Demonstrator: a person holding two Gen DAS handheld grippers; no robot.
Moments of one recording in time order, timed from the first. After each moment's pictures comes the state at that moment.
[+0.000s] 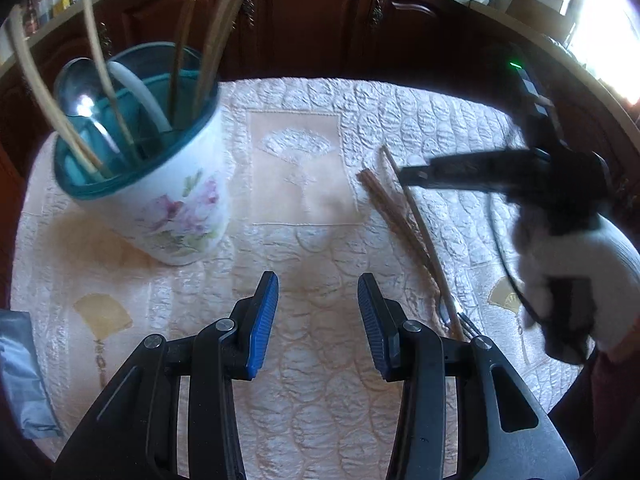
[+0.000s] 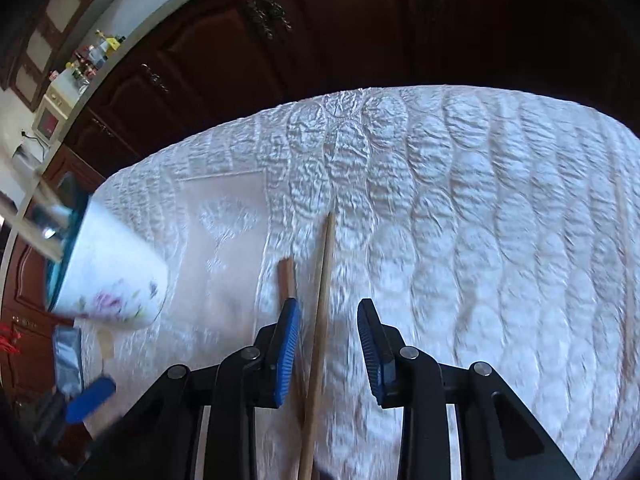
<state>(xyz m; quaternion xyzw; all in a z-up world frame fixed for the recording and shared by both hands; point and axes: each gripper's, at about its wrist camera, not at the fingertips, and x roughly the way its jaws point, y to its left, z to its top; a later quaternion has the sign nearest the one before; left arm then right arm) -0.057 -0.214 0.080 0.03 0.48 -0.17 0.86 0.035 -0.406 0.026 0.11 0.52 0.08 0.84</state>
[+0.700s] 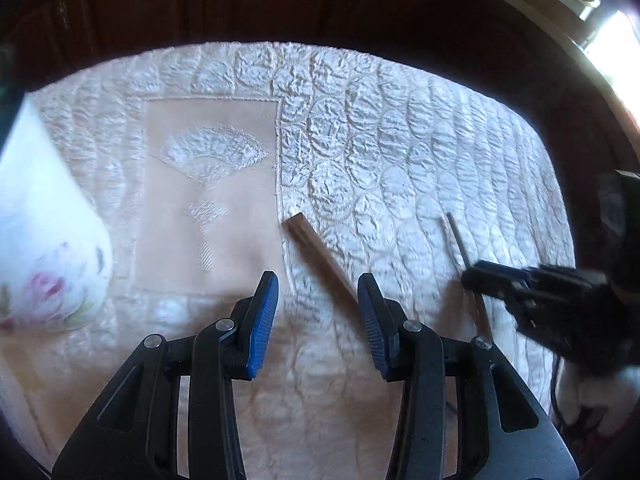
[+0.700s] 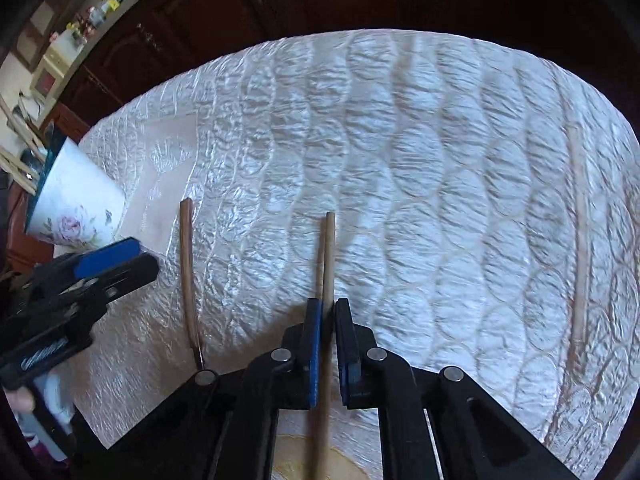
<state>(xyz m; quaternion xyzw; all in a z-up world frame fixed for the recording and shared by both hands) 0.030 -0.289 0.043 -0.01 0.54 -0.19 0.82 -0.009 -0.485 0.018 0.06 0.57 0.09 0.81</state>
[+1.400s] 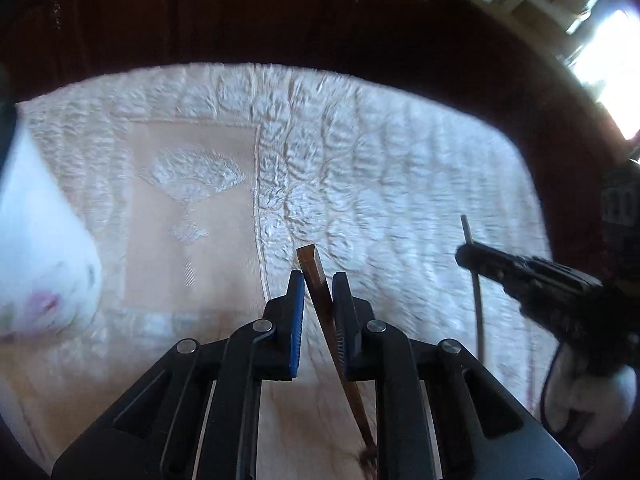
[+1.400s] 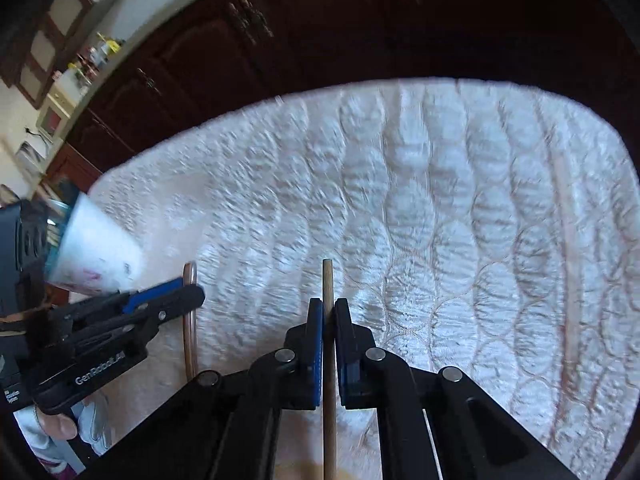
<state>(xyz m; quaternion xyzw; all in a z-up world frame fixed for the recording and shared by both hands) 0.025 -0.293 0.066 -0.04 0.52 -0.23 0.82 -0.005 -0.485 0.046 0.10 0.51 0.09 0.85</state>
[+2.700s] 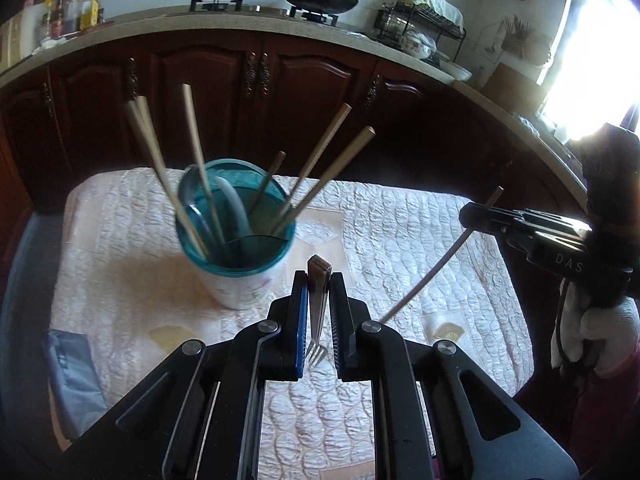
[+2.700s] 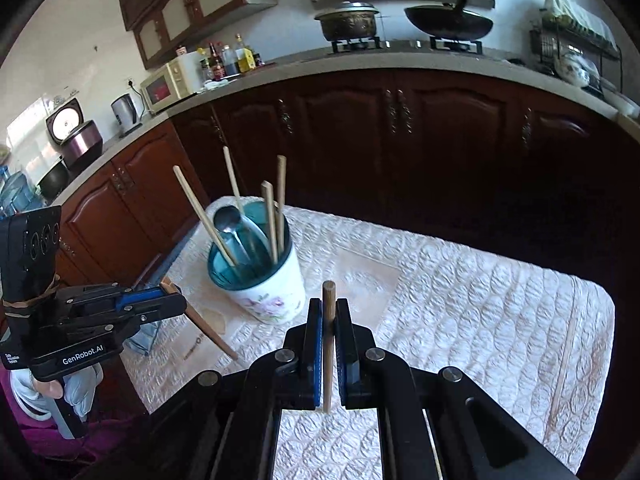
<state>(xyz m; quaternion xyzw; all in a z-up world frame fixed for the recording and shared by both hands) -0.086 -0.121 0.198 -0.05 0.39 -0.20 0.90 -0.076 -0.338 0.190 -0.02 0.38 0.21 0.90</state>
